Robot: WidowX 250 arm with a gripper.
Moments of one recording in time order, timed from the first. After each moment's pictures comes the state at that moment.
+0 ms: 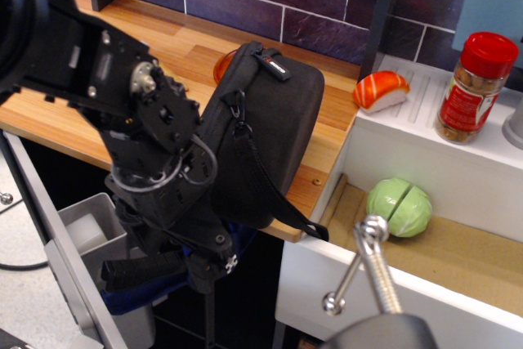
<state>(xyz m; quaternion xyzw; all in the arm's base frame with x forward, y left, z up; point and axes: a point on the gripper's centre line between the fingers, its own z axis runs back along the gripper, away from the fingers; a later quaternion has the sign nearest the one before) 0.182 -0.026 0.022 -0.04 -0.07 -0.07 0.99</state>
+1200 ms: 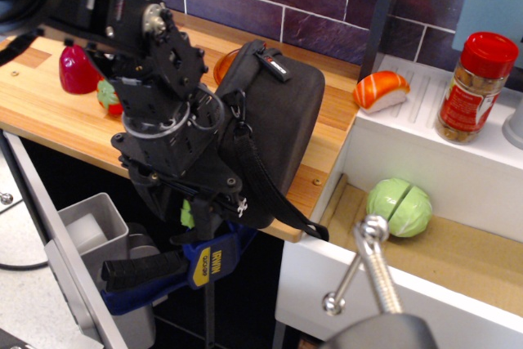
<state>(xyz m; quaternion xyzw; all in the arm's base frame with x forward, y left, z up) 0.210 -0.017 0.036 -0.05 -0.07 -0.02 1.00</state>
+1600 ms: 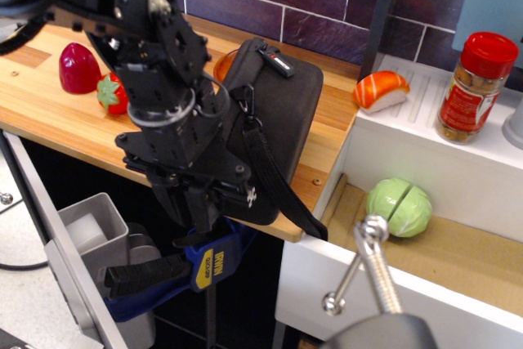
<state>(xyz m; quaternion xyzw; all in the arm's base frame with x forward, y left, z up) 0.213 -0.021 0.045 -0.09 -0.05 0.02 0.99</state>
